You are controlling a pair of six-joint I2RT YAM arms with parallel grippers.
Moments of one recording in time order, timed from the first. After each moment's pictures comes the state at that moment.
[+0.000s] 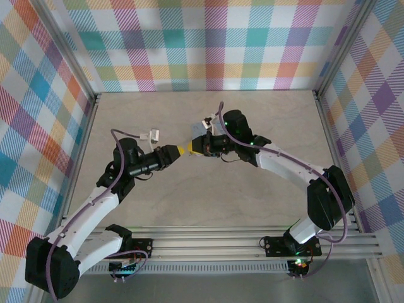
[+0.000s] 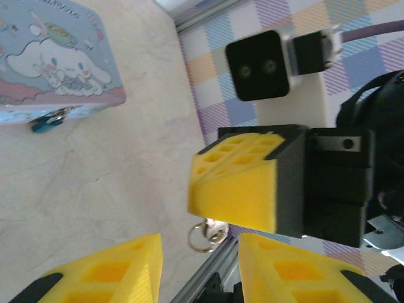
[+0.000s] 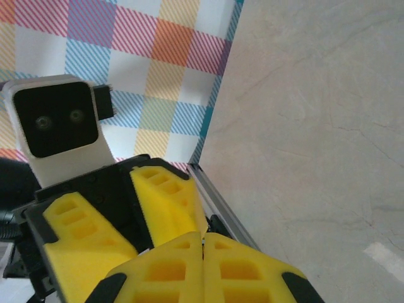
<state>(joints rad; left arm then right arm) -0.37 0.96 0.64 0.06 0.65 -0.97 0.68 1.56 1.15 -0.04 -0.76 0.92</state>
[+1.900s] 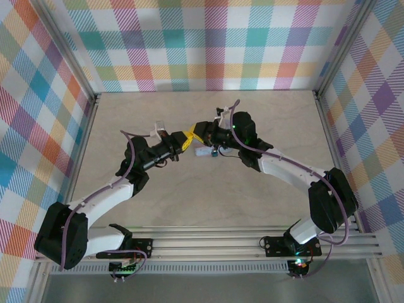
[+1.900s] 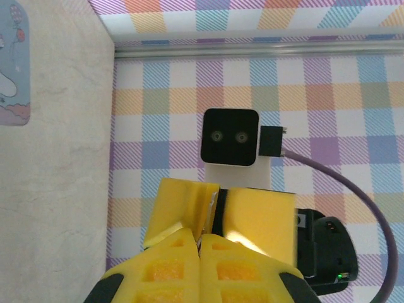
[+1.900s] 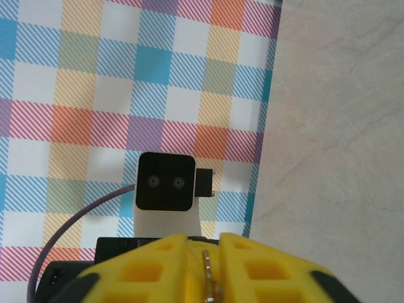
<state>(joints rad) -0.46 1.21 0.62 0.62 0.51 -1.54 0.67 1.53 1.05 0.33 -0.53 1.26</state>
